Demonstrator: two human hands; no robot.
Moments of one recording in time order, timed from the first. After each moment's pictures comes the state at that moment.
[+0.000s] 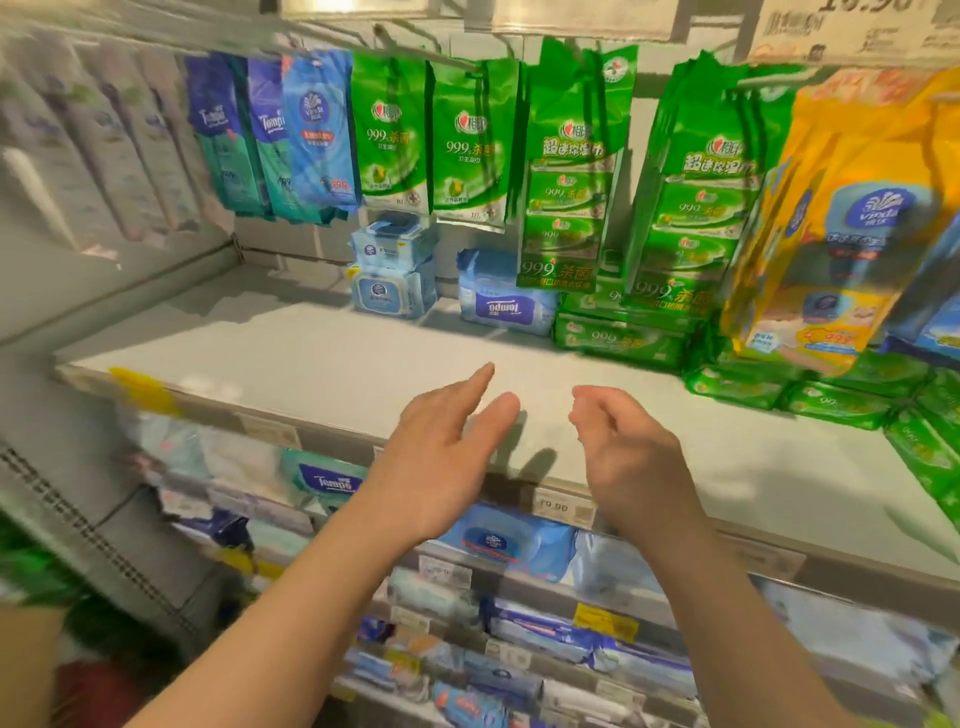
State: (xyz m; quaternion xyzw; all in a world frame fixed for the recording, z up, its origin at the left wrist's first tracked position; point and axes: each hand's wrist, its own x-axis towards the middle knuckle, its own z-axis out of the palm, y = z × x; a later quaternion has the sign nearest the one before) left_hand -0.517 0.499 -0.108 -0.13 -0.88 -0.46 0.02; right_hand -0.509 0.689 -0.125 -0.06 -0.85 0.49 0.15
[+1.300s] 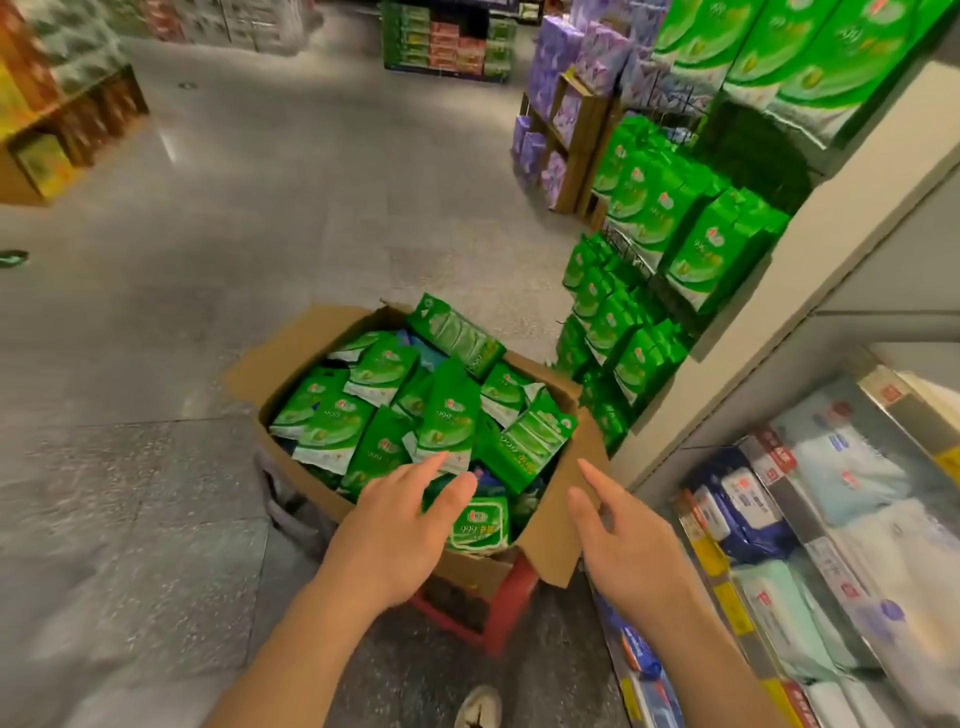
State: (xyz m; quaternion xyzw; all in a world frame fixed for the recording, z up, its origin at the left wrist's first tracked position) left_hand -0.161 -0.060 -0.251 0.46 -0.77 -0.43 0.09; right_hand -0.361 0.069 -0.225 0.38 -0.86 0.25 -0.25
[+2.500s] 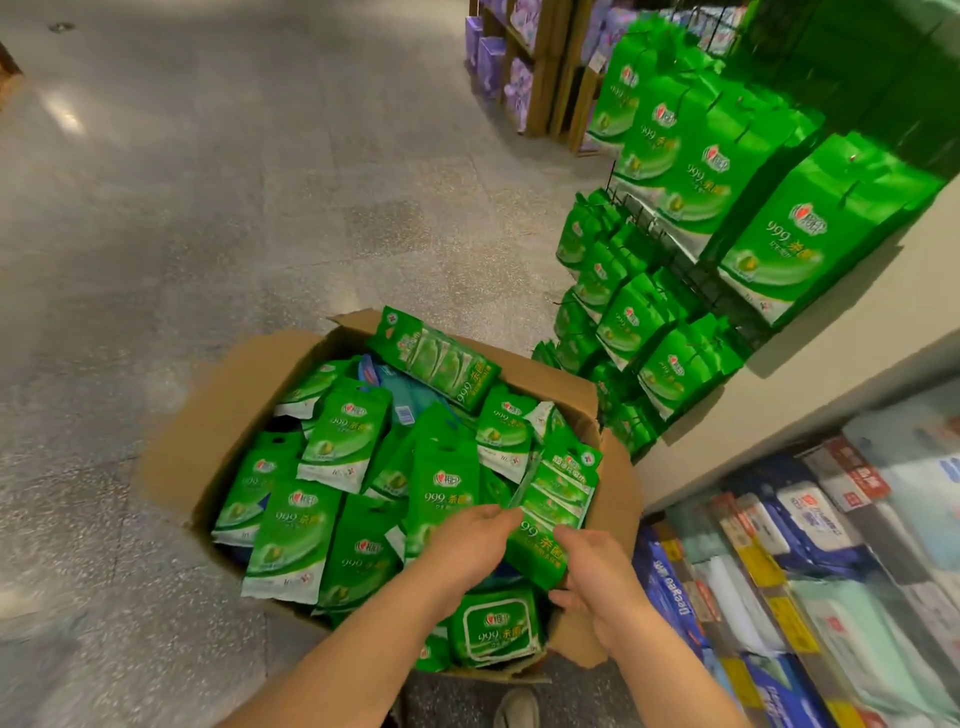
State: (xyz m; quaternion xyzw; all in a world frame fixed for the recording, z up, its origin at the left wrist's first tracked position) left_hand -0.316 -0.198 -0.332 0.49 -0.62 -0.60 -0.09; right_hand -0.432 -0.085 -0.388 -0.06 -0.77 0.42 -0.48
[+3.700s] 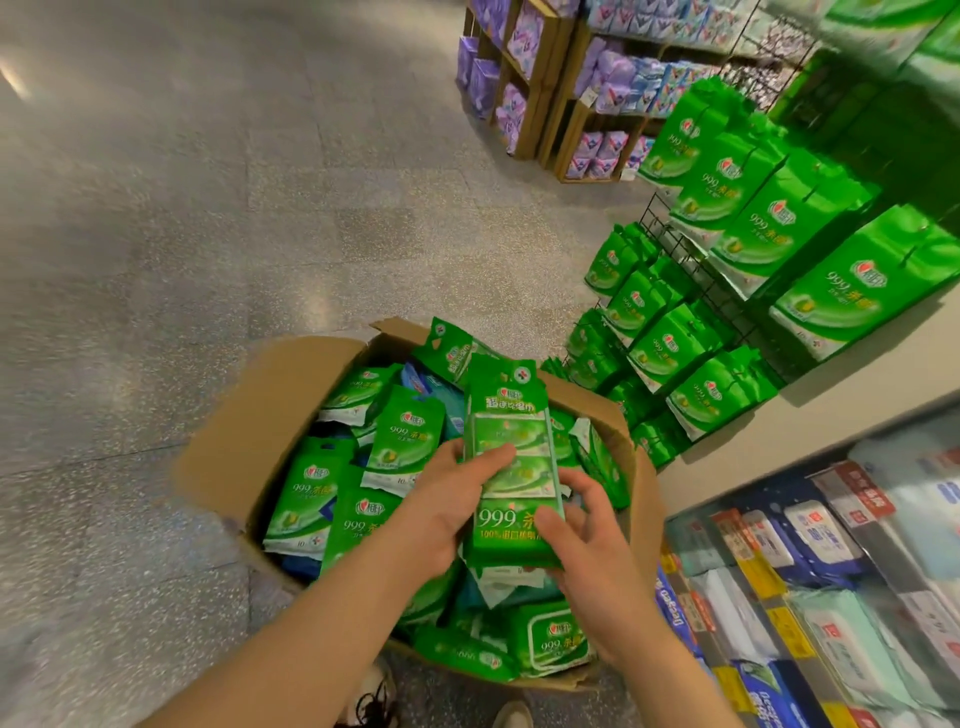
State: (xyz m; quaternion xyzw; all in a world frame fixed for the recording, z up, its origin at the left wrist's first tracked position) left_hand -0.239 -0.296 -0.309 0.43 -0.34 -0.83 0.10; right_hand -0.319 -0.153 -0.291 0.14 -0.68 0.57 -0.43
